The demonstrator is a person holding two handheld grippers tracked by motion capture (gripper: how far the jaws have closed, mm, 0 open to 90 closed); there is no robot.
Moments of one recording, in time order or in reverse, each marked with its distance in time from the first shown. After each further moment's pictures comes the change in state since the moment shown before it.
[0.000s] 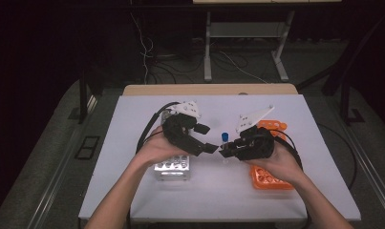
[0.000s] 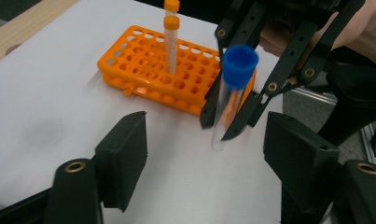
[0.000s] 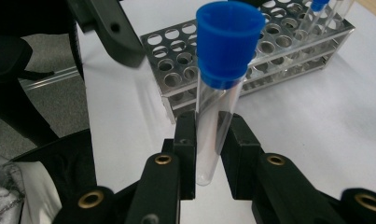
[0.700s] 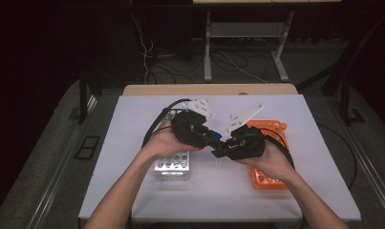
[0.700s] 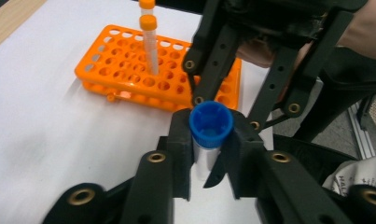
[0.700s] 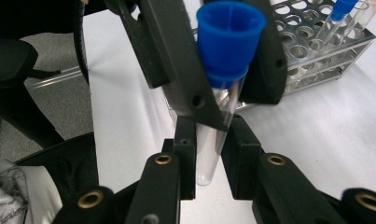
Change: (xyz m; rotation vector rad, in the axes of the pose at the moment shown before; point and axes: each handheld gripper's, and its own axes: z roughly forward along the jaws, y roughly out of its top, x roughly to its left) left arm 0.000 0.016 0.010 0.058 -0.069 0.078; right arm 0.003 0.012 0.015 0.007 0.025 -0.012
